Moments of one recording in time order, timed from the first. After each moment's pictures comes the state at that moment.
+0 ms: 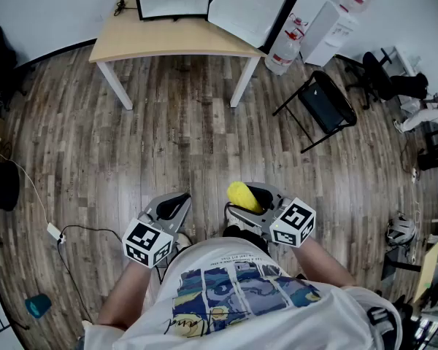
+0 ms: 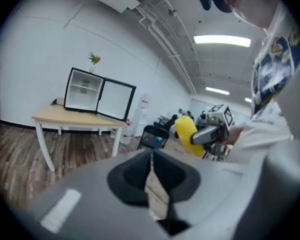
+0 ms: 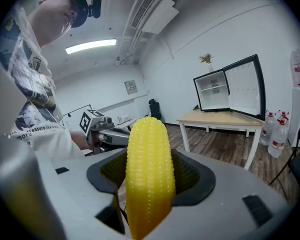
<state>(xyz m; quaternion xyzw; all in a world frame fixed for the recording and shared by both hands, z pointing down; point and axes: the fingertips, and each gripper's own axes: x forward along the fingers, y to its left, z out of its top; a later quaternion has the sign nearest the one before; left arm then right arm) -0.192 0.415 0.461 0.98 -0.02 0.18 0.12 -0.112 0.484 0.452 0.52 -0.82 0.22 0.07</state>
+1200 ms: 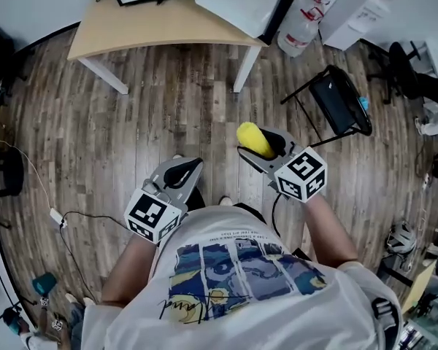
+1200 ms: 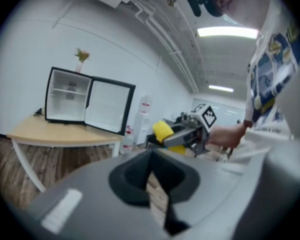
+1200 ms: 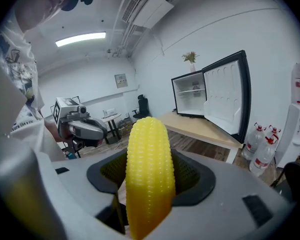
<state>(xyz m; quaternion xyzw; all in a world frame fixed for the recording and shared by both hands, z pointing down) 0.064 0.344 0.442 0.98 -0.03 0.16 0.11 0.174 0.358 0.466 0.55 -0.80 0.21 0.14</state>
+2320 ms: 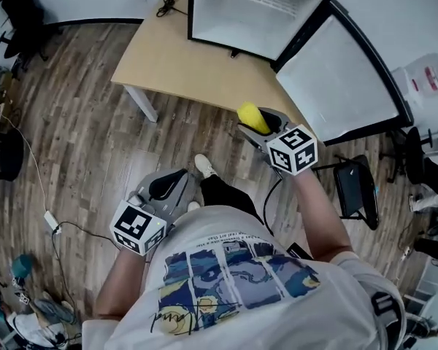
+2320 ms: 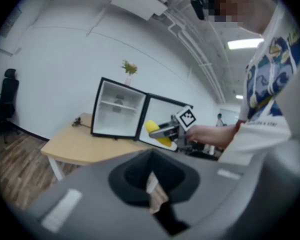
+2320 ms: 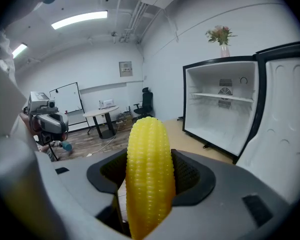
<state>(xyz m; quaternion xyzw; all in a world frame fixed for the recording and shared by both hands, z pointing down) -0.015 -0.002 0.420 0.97 -0.16 0.12 0.14 0.172 -0.080 0.458 0.50 -0.82 0.17 0.21</state>
